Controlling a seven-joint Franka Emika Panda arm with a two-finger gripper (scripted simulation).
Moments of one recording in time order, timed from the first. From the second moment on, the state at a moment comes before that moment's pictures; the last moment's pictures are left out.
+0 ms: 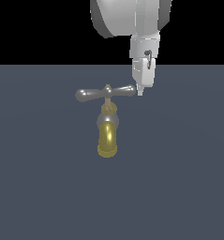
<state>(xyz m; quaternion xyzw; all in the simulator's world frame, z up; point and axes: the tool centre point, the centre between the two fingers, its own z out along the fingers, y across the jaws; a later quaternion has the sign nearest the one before) 0.037 -0.102 0.193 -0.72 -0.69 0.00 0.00</state>
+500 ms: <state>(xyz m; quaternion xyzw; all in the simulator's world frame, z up) 0.056 -0.102 0.193 -0.73 -0.68 0.01 0.00</state>
